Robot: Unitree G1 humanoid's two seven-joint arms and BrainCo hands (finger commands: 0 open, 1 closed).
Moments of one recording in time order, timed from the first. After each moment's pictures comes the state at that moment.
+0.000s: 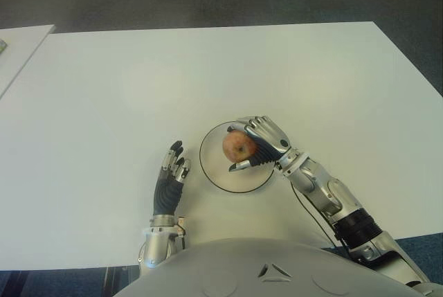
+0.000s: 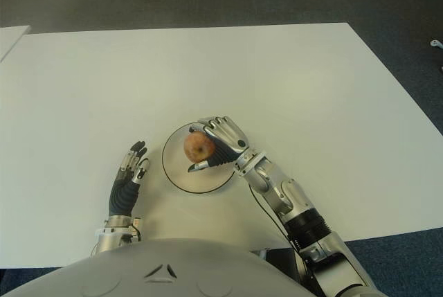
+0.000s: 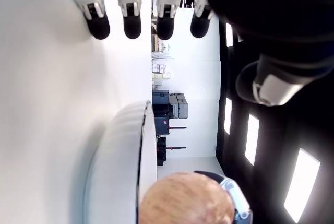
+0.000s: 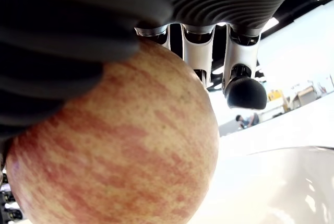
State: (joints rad) left arm 0.68 -0.05 -0.14 -0.08 0.07 -0.46 0.02; right arm -0.05 -0.42 0.45 0.08 -0.87 -0.44 -0.22
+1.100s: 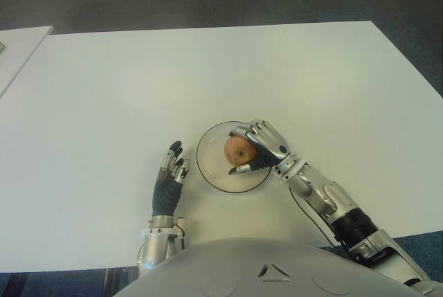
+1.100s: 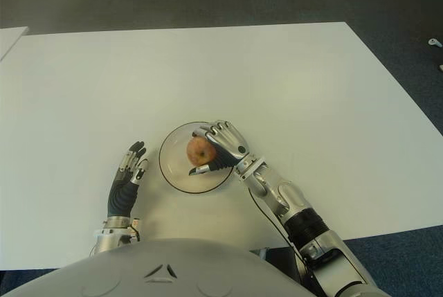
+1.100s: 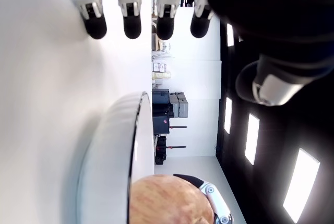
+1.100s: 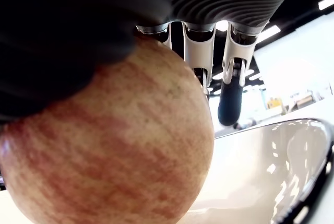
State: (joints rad) left arm 0.69 -0.04 -0.14 -0.10 0.06 -0.45 0.01; right arm -0.07 -0.43 0.50 0.15 -0.96 -0.45 -0.34
